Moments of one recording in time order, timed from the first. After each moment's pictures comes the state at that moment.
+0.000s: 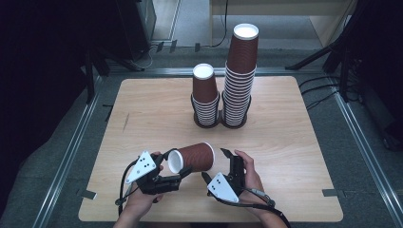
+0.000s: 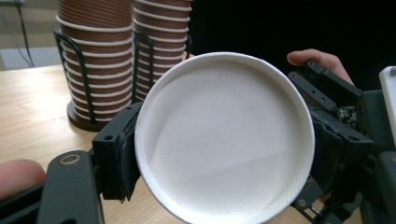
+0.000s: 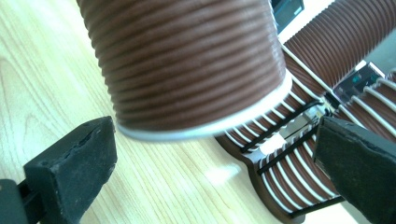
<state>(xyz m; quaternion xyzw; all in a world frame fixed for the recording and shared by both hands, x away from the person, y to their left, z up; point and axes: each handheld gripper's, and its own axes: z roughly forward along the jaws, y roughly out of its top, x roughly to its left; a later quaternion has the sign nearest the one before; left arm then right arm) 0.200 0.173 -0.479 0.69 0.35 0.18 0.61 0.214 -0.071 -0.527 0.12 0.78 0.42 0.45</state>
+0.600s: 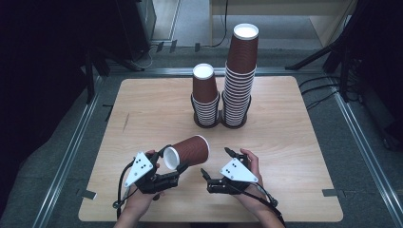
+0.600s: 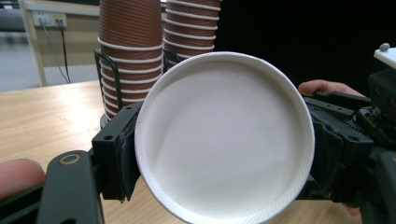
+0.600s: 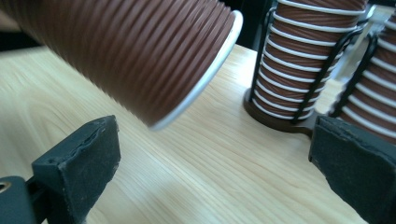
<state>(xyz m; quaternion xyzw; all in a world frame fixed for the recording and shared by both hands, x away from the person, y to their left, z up) 0.199 0.175 -0.482 0.66 0.37 0.23 0.61 0.226 -0.084 -0.515 0.29 0.75 0.53 0.27</state>
